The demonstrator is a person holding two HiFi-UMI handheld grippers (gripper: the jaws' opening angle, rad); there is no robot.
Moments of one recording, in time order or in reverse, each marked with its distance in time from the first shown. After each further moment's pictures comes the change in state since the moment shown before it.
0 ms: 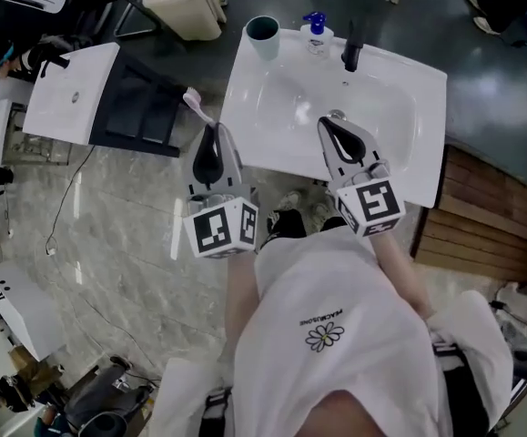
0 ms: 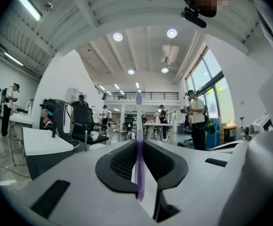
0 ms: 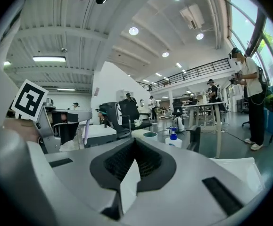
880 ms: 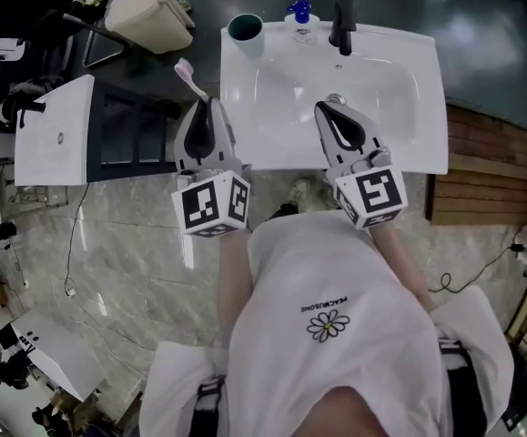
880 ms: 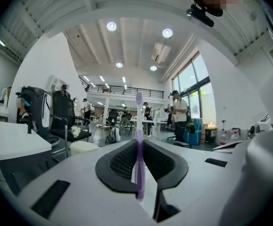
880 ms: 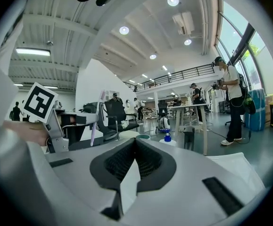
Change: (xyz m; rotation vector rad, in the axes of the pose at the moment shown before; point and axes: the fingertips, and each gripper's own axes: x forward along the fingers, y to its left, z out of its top) left arm 0.072 0.024 0.001 -0.019 0.042 -0.244; right arm 0.027 0.010 0.012 0.034 -0.009 -0.214
